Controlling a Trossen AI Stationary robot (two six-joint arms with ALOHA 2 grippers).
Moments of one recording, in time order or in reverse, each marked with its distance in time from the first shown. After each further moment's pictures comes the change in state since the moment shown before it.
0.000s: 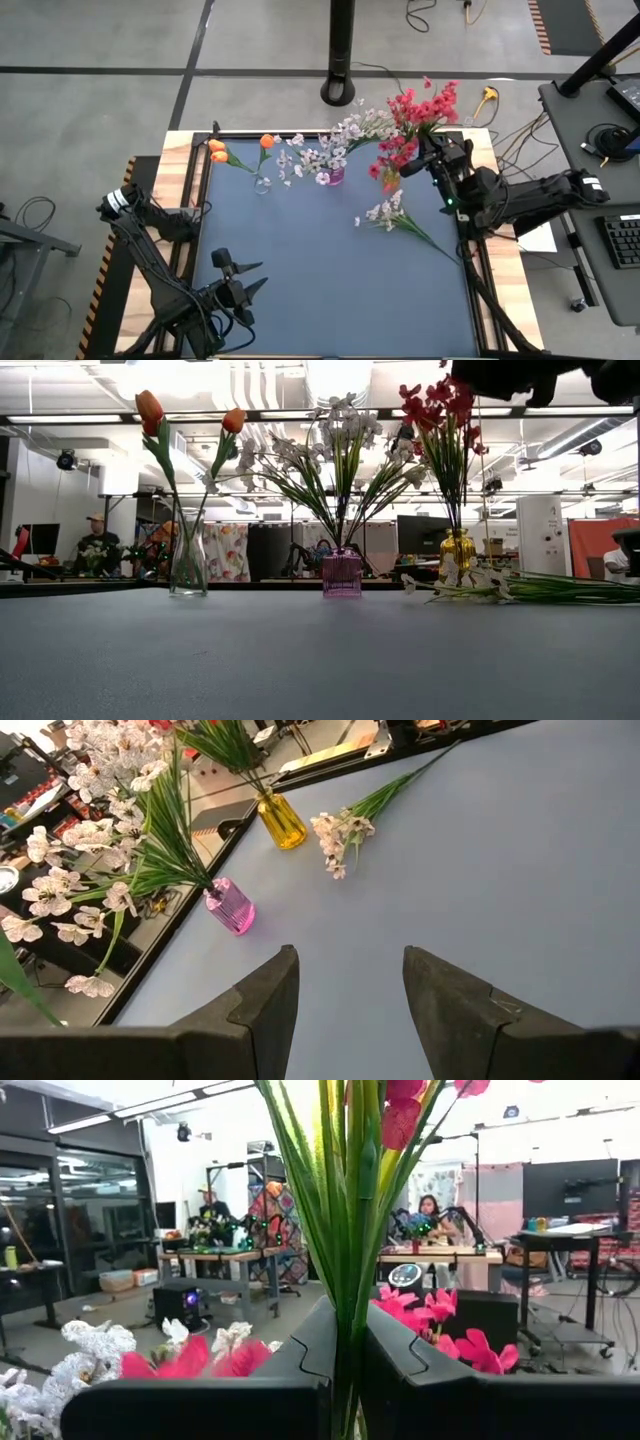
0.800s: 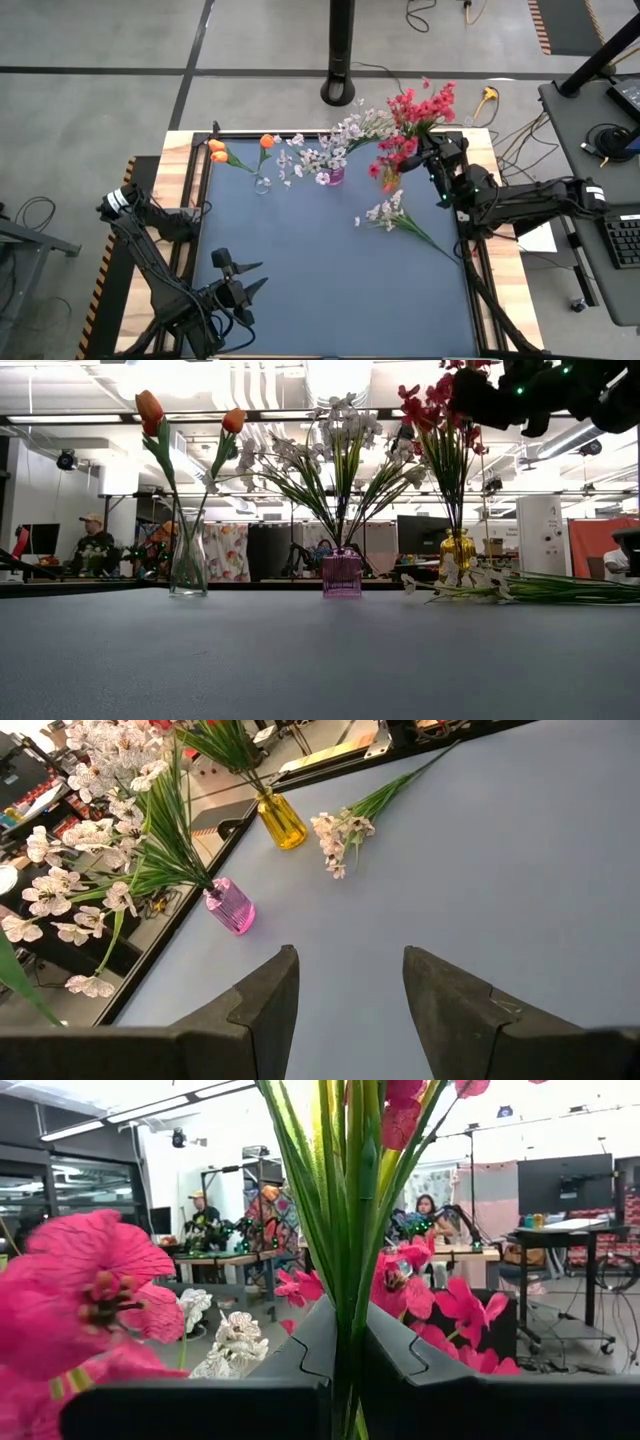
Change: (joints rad) left arm 0.000 0.000 0.000 0.000 0.000 0.000; right arm -0.178 0.011 -0.118 0.023 -0.151 0.153
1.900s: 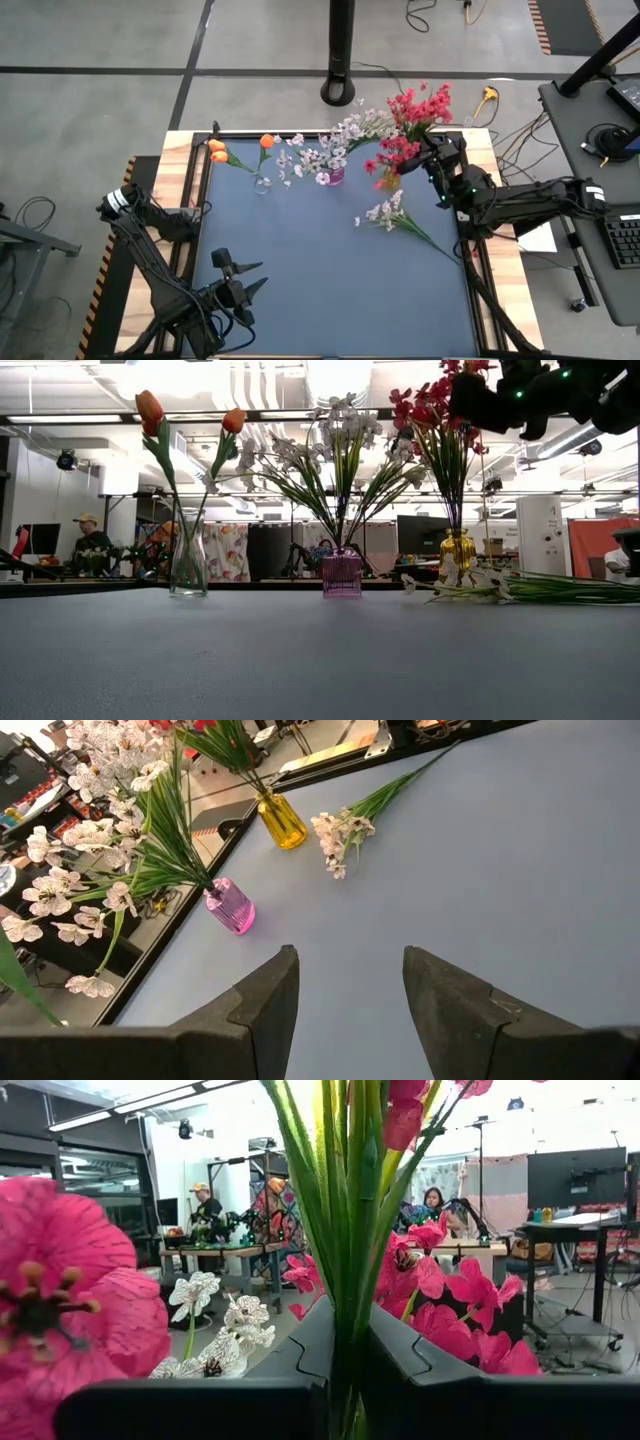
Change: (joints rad) left arm 0.000 0.000 0.000 0.000 0.000 0.000; right arm 0.000 0.002 -0.005 -0.040 -0.009 0.032
